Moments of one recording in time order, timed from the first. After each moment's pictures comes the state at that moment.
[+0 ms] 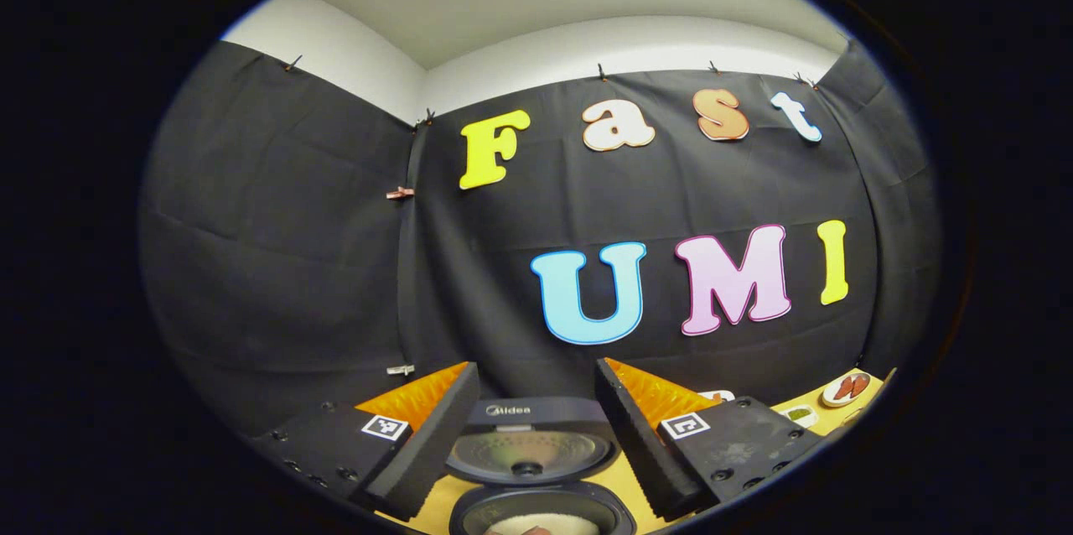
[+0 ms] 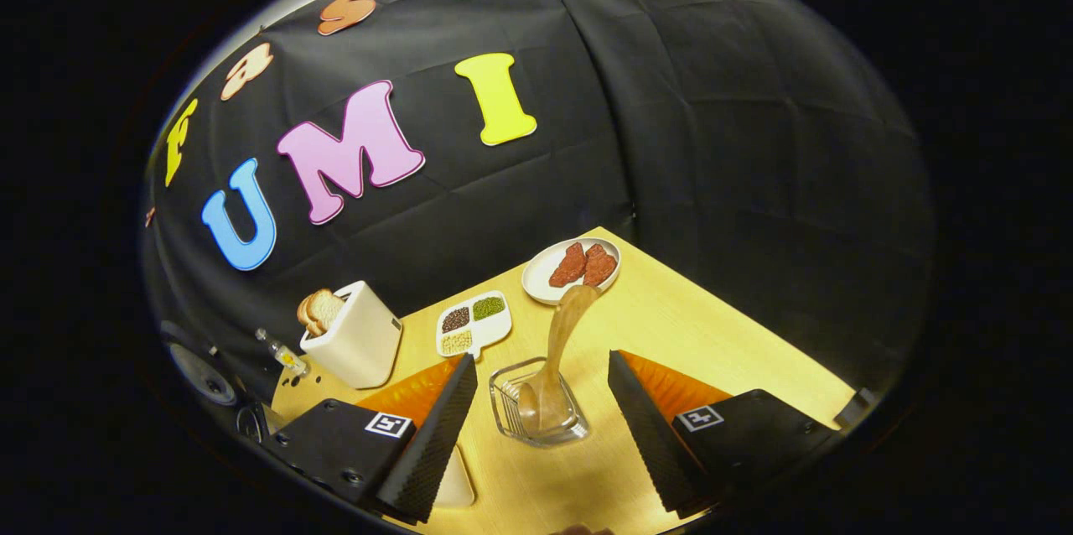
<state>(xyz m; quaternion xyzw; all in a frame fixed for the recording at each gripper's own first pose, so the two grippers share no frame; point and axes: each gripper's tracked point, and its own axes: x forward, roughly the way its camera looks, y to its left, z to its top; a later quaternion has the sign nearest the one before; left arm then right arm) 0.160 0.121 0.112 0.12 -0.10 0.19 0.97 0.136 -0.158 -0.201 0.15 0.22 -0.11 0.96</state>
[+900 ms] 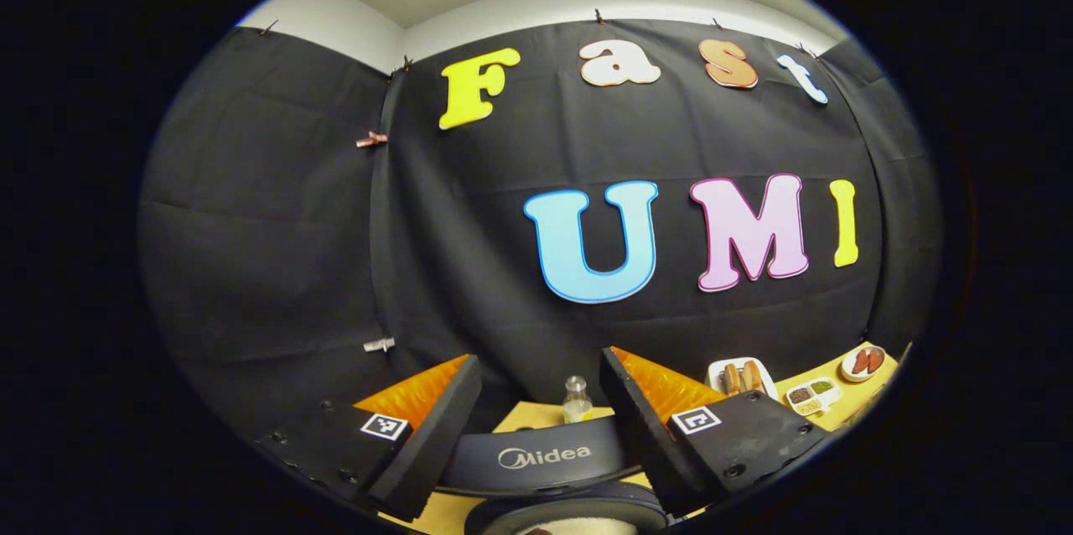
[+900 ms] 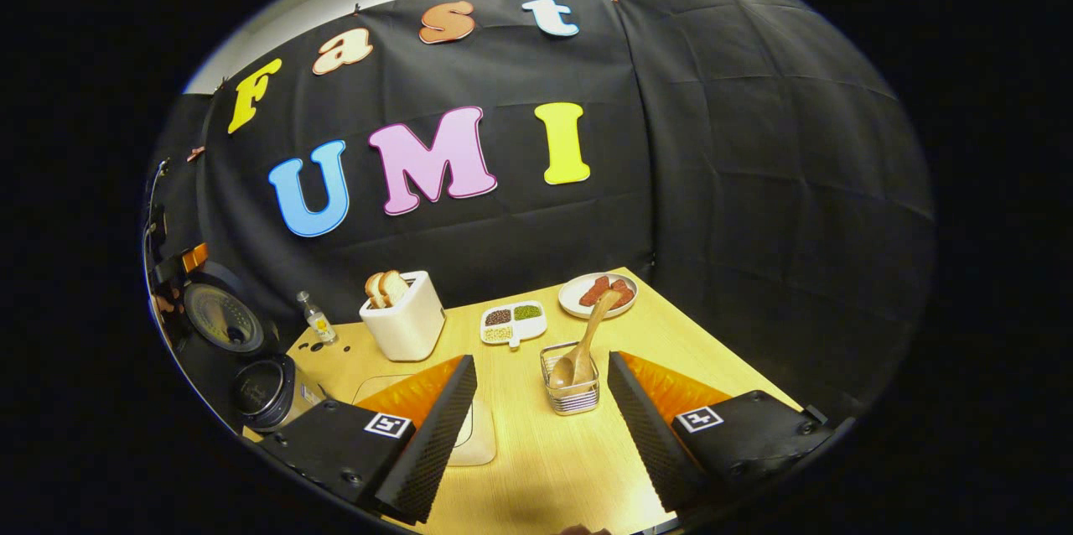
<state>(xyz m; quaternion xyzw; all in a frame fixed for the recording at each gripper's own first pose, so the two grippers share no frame) 0.234 0.183 0.054 0.08 0.01 0.17 0.98 0.048 -0.079 -0.130 0.08 0.16 -0.05 0.98</state>
